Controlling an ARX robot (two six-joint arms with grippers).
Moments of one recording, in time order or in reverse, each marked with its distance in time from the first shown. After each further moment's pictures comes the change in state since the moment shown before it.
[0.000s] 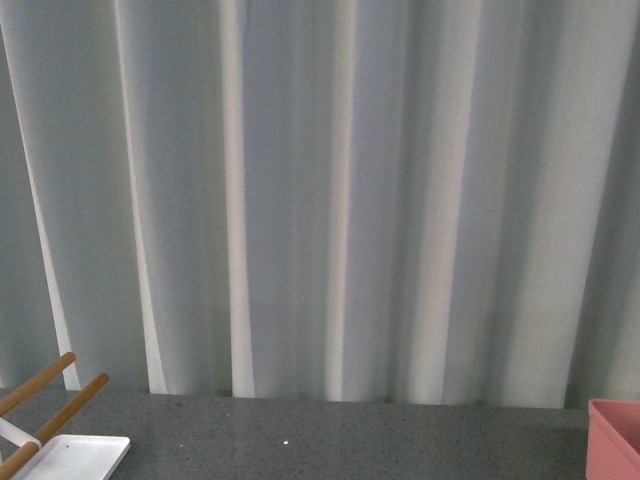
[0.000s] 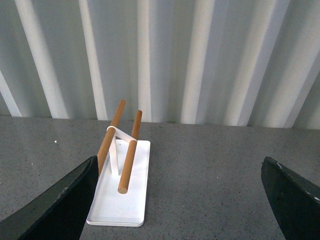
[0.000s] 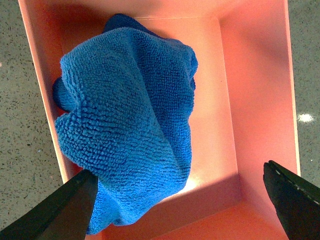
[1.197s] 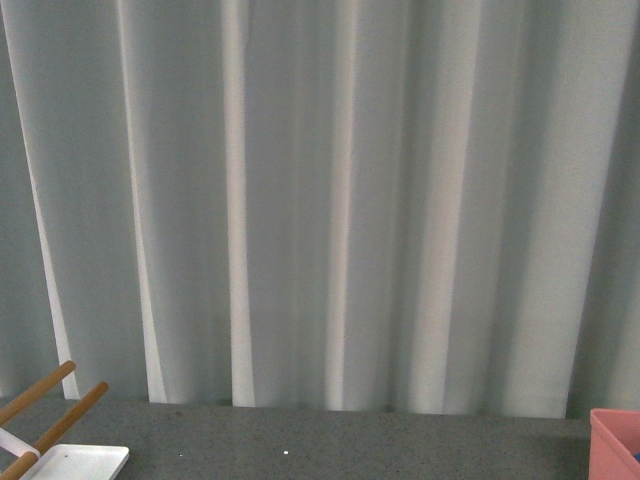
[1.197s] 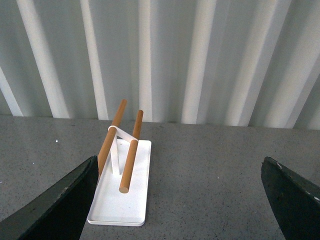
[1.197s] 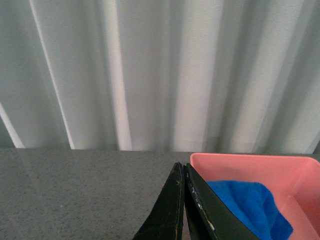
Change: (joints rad) left arm 0.000 0.000 0.000 0.000 0.000 0.000; right arm 0.108 -0.589 -1.162 1.675 -0.352 0.041
